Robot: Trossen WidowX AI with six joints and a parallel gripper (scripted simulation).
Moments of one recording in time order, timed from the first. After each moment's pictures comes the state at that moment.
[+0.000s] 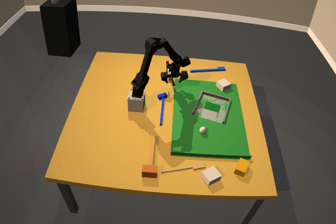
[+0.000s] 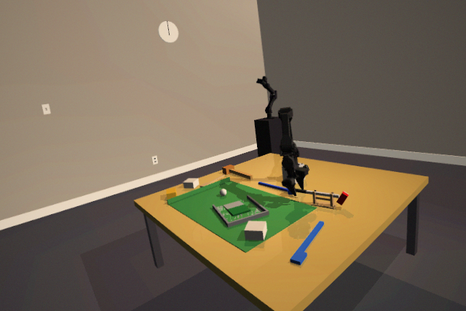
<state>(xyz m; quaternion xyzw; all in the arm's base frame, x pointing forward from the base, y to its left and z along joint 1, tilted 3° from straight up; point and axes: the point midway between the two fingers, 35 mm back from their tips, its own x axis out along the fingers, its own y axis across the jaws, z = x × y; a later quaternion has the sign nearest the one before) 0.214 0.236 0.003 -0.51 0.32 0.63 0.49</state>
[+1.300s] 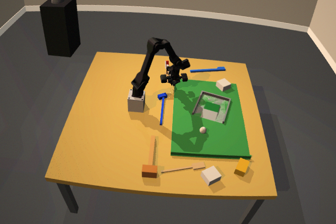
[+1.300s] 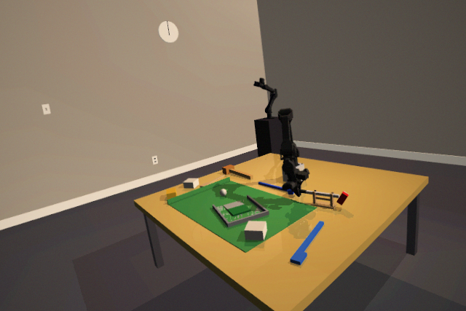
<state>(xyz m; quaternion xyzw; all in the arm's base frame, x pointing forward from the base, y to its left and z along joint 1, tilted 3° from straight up) 0.215 0.236 -0.018 -0.51 0.32 0.63 0.49</state>
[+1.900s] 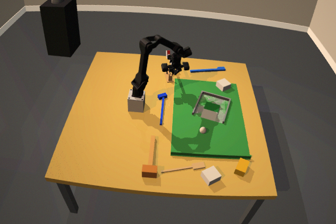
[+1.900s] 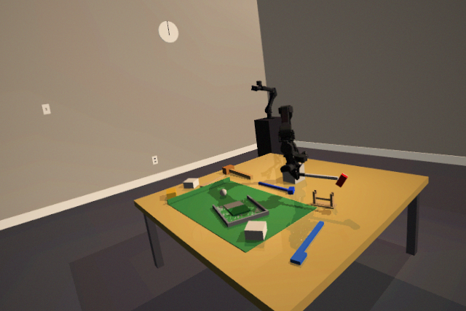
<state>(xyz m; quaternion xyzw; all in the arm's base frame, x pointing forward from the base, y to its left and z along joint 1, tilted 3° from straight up) 0.210 0.234 0.077 -0.52 0.32 0.63 0.49</state>
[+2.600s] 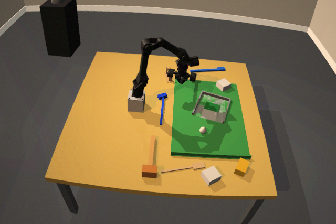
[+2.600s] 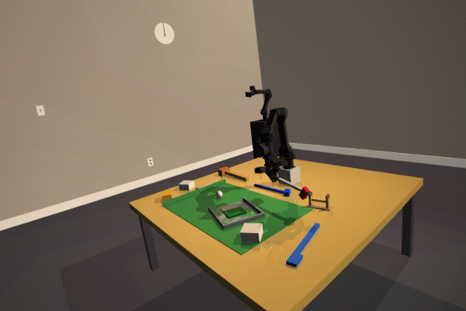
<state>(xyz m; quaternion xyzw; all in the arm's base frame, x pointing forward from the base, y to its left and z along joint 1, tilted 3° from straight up) 0.269 0.149 0.077 -0.45 0.44 0.51 0.59</state>
